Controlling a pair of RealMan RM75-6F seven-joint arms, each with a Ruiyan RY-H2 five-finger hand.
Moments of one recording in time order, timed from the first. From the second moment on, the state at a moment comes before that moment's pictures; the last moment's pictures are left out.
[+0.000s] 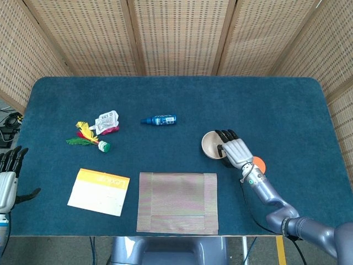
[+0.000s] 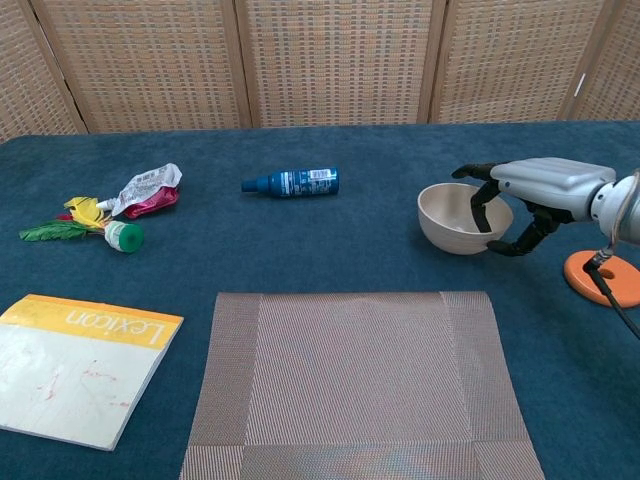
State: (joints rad) left arm -0.09 -1.09 -0.09 -1.82 1.34 1.45 0.22; right arm 0.69 -1.58 0.18 -1.13 -1.39 0.85 0.00
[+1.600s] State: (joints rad) left arm -0.03 -1.02 -0.03 -1.86 1.52 1.56 0.09; right arm 0.32 -1.29 0.09 -1.22 -1.25 1.04 0.12
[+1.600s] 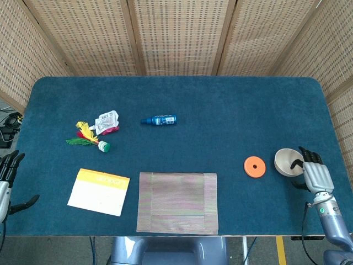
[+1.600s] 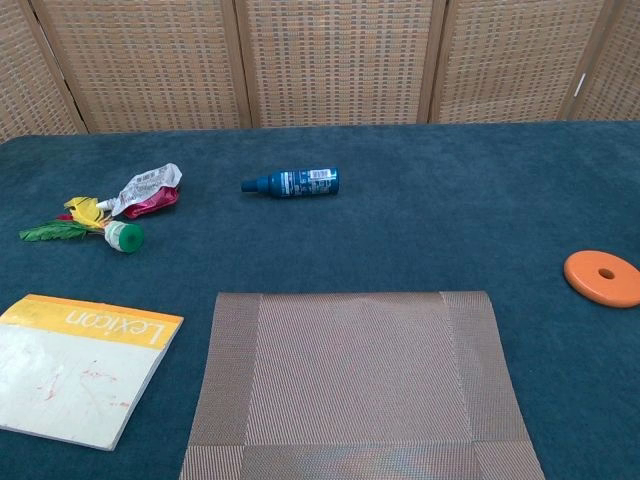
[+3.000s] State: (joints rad) left arm -0.35 -1.37 0.10 -1.48 2.01 1.26 0.00; right arm 0.15 -1.22 0.03 -1.45 -1.61 1.51 -0.07
